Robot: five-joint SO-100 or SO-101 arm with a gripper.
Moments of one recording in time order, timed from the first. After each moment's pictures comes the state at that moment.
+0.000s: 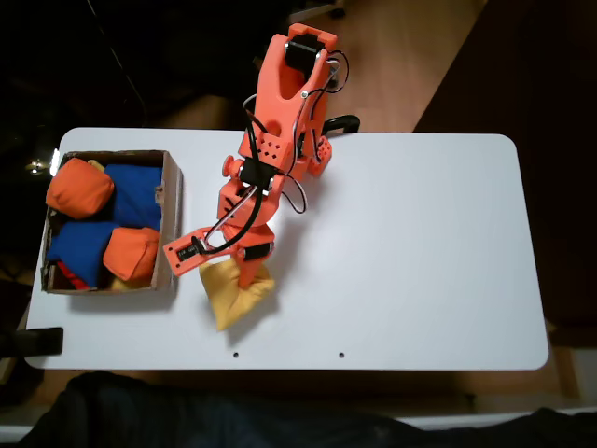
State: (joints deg) arm 20.7 125.2 141.4 35.8 -48.3
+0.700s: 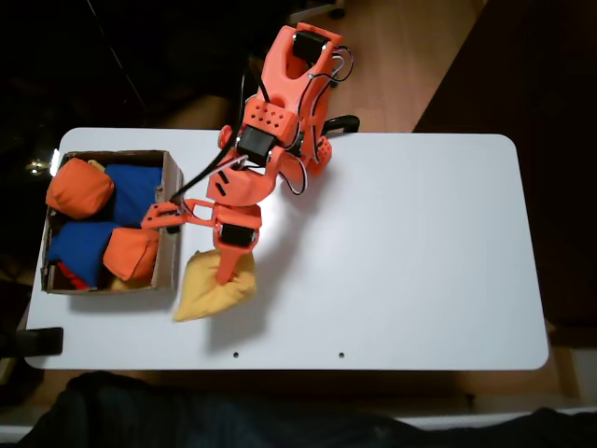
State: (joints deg) arm 23.6 136.7 135.8 40.5 -24.6
